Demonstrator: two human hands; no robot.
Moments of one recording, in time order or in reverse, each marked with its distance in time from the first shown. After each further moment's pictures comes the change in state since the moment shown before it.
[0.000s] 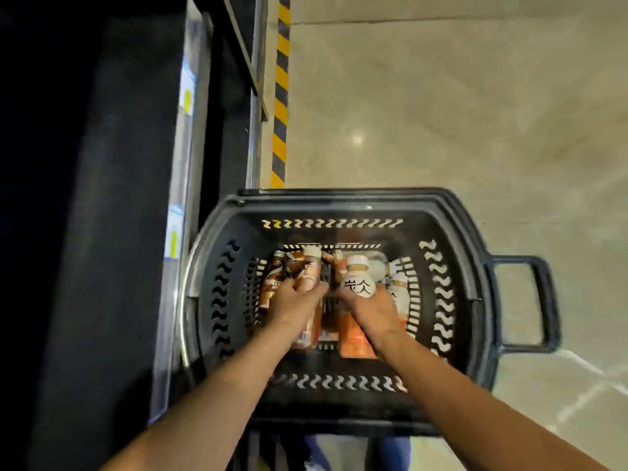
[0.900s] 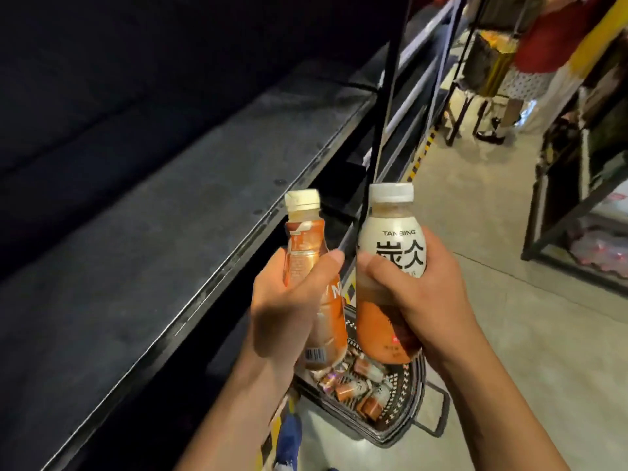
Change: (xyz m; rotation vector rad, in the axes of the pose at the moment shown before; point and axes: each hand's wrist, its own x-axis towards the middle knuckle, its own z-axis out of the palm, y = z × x) left_hand -0.732 0.220 -0.305 -0.765 0.345 0.588; right_hand -0.707 -0.332 -0.241 0.022 -0.439 -1.092
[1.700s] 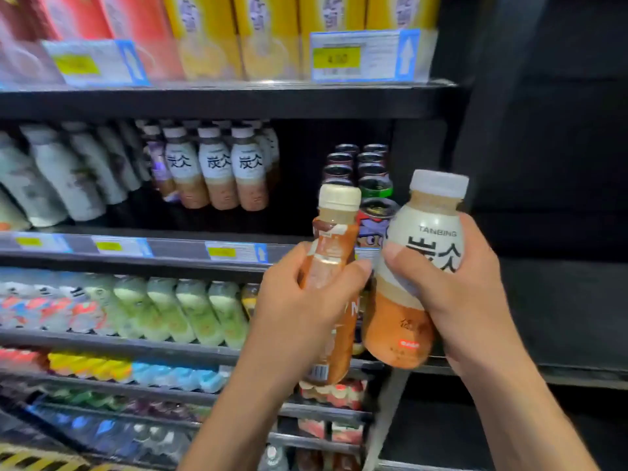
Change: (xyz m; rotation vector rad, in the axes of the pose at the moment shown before) left_hand -0.425 0.030 -0.323 -0.013 1.041 0.377; right_hand -0.352 -0.173 0.306 0.313 -1.023 -0.360
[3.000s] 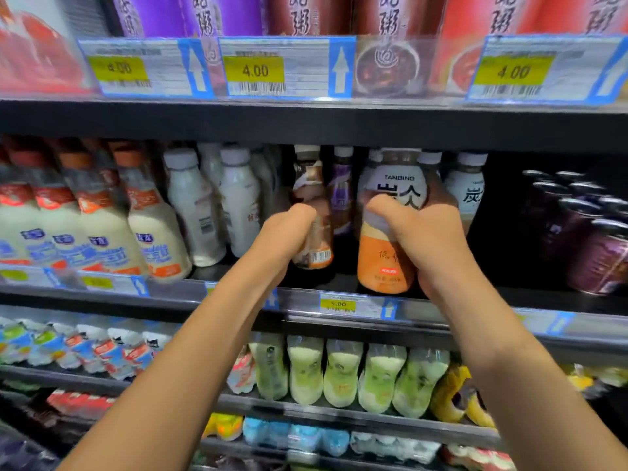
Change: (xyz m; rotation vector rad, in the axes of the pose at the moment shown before) left_hand 0.258 -0.053 -0.371 0.084 0.066 -0.229; right_hand 0.111 0.037 0.401 -0.028 0.071 0.050
